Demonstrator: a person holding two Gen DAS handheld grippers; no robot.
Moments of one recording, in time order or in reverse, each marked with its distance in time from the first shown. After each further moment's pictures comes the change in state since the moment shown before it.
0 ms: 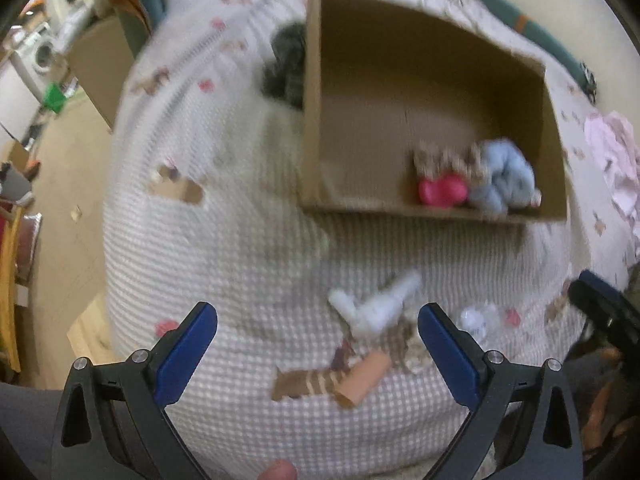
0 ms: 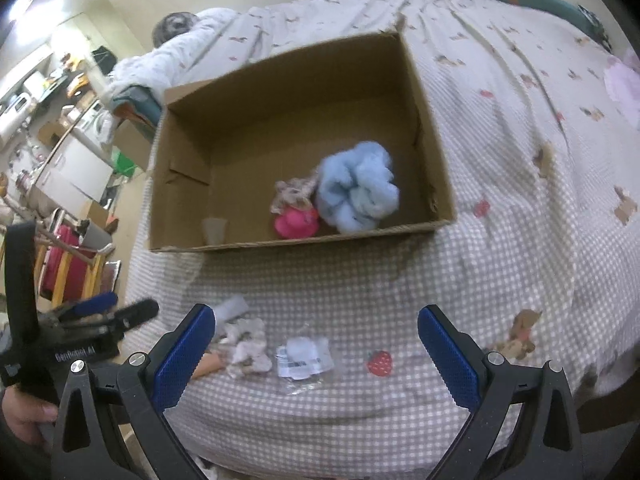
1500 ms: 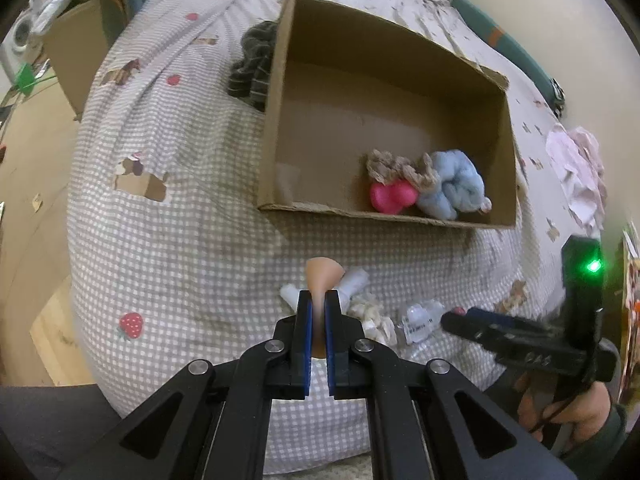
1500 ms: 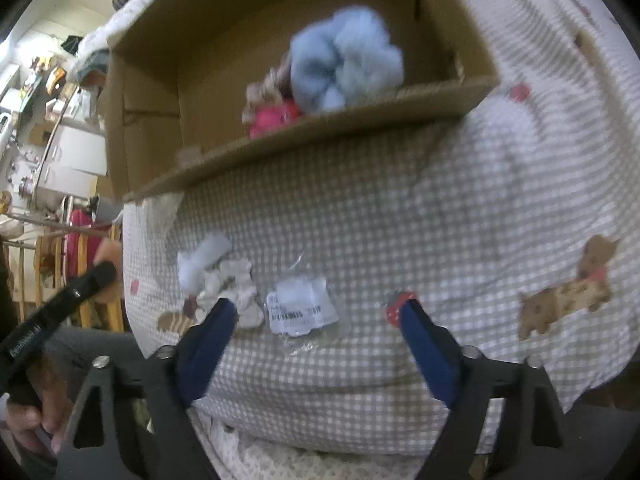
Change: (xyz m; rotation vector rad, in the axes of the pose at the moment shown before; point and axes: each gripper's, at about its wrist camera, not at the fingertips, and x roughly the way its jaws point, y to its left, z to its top) left arm -0.035 0.018 -0.005 -0.039 -0.020 -0.173; right arm 0.067 -0.021 -0.015 0.113 0.326 0.102
